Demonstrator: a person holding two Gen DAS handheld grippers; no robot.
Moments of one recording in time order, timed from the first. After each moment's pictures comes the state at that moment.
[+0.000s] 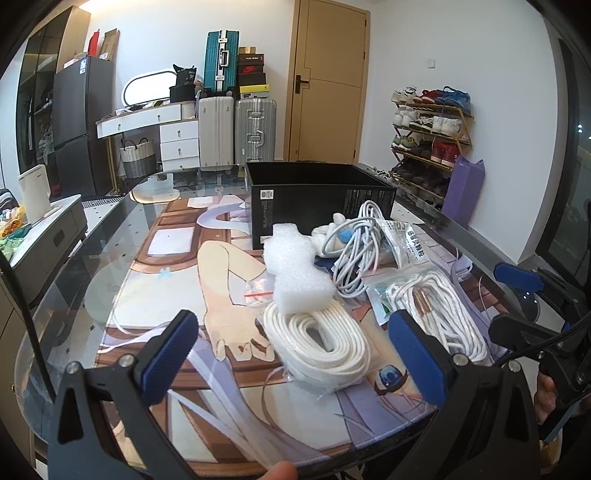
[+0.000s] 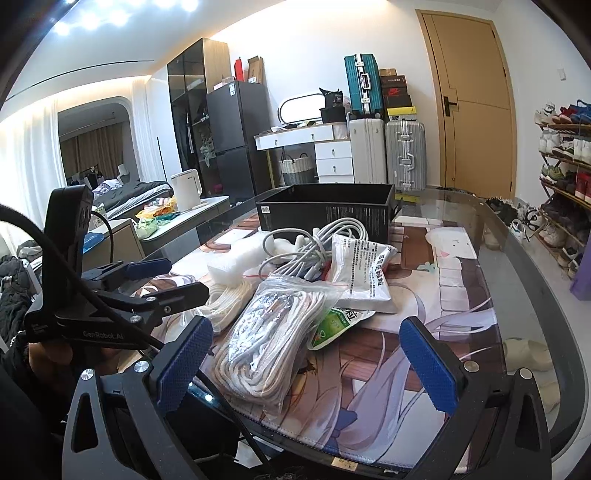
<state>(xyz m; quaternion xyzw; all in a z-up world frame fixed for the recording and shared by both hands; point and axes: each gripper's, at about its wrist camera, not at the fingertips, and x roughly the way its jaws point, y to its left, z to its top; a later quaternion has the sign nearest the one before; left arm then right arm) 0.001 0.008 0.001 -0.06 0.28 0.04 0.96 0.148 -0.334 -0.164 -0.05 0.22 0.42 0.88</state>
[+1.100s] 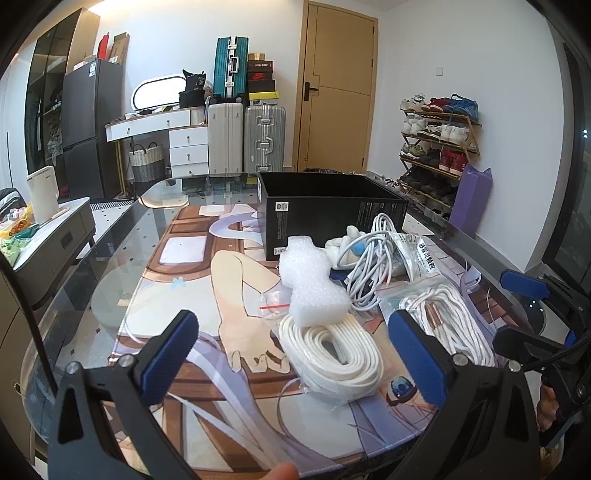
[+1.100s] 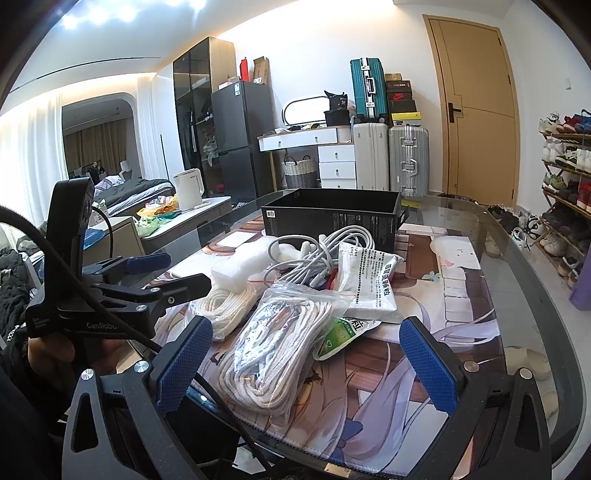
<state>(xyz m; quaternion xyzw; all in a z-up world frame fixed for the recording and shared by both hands) 0.004 0.016 0.004 -0.06 0.27 0.06 0.96 0.145 -0.329 -0.159 -0.06 0.21 0.43 0.88</state>
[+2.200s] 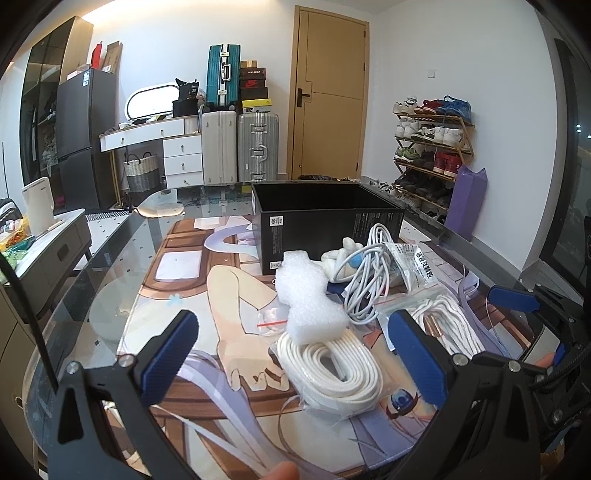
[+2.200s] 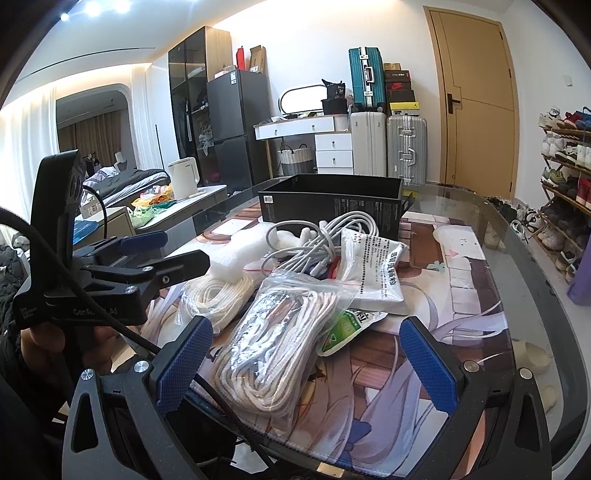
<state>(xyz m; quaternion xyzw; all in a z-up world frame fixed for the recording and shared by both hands) 0.010 0.017 0.010 -0.05 0.25 0.05 0.96 0.150 -0.316 -0.167 -0.07 0.23 0.42 0.88</state>
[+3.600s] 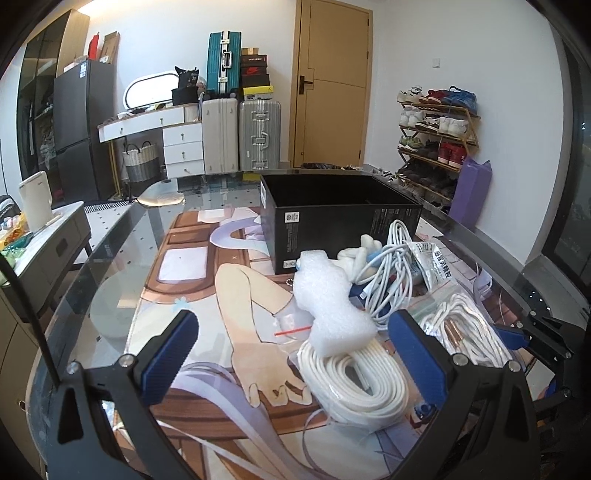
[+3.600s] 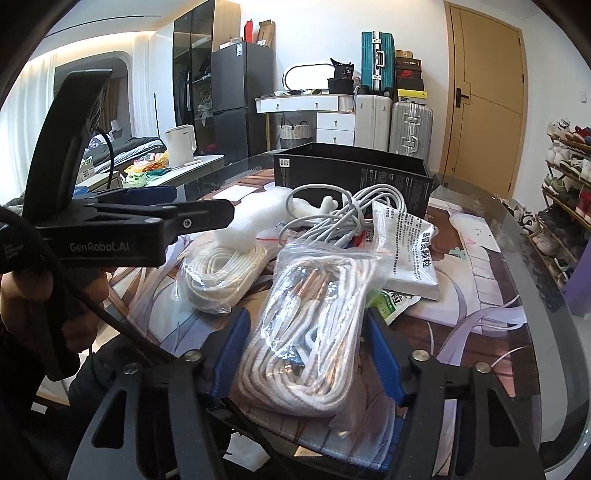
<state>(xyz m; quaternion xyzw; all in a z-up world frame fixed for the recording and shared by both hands) 0.029 0.031 0.009 -0.05 0.28 0.05 0.96 0.141 -0.281 -0.186 -0.13 0.26 0.40 0.87</state>
